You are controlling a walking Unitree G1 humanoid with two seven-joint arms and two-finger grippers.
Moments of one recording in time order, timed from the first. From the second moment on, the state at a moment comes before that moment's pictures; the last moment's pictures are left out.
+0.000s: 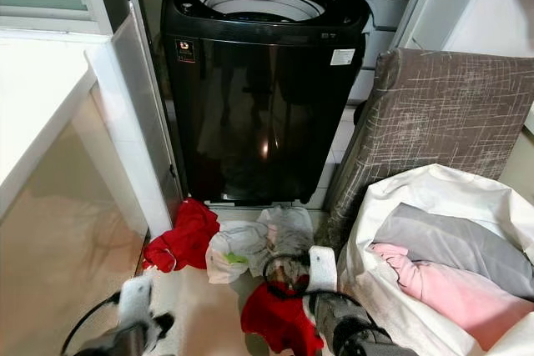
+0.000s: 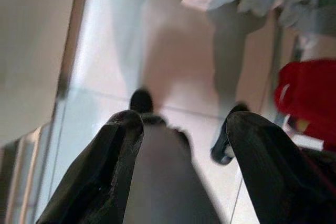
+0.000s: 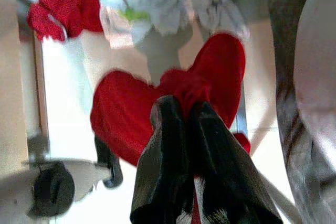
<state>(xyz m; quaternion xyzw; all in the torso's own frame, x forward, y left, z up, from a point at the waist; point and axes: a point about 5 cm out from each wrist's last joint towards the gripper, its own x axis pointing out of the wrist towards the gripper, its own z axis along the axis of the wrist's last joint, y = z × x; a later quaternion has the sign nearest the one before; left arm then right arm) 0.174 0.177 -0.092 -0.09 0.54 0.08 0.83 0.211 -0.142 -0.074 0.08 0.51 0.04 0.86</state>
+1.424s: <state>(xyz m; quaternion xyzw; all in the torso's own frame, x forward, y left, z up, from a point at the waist) 0.181 0.199 -0.085 0.05 0.54 -0.02 0.84 0.194 -0.140 -0.084 0.07 0.53 0.02 0.84</state>
